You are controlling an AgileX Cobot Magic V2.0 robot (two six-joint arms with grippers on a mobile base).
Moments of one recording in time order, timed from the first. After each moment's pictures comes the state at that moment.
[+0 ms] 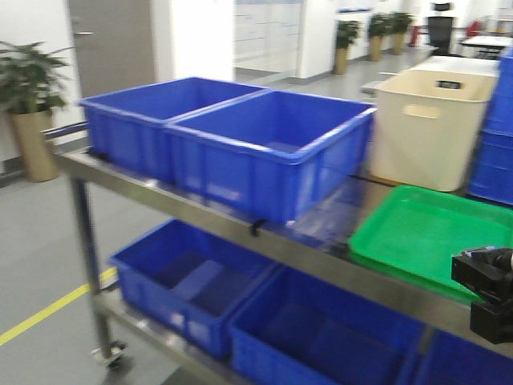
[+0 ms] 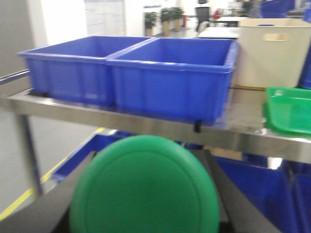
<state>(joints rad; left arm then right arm) -0.27 0.66 -0.64 0.08 0.13 -0.08 0.21 0.86 -0.85 0.13 0.39 -0.08</state>
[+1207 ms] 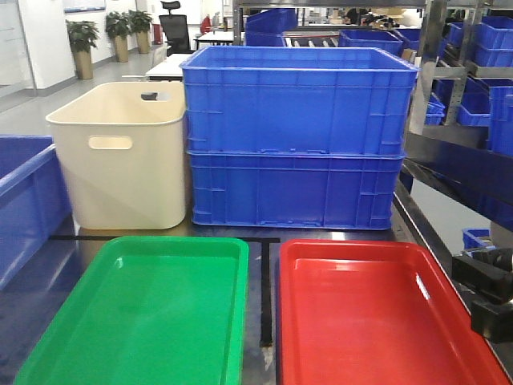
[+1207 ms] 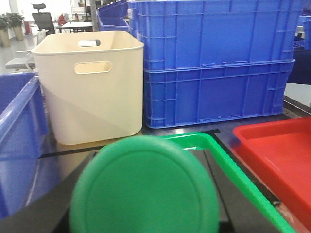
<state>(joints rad) -0.27 0.66 -0.64 0.08 0.13 -0.08 0.21 0.86 -0.85 0.13 0.39 -0.08</state>
